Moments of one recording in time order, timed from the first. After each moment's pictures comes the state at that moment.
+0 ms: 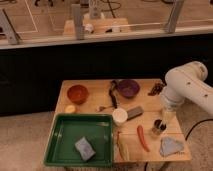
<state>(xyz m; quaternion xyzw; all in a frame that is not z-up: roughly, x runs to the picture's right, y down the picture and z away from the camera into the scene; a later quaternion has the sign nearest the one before) 0.285 0.105 0.685 -0.28 0.02 0.02 0.96</state>
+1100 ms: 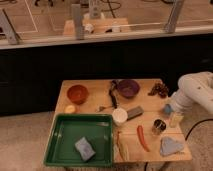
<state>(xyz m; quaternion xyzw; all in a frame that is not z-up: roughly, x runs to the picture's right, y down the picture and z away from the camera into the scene) 0.352 0.142 0.739 -0.30 -0.01 0.05 0.95</state>
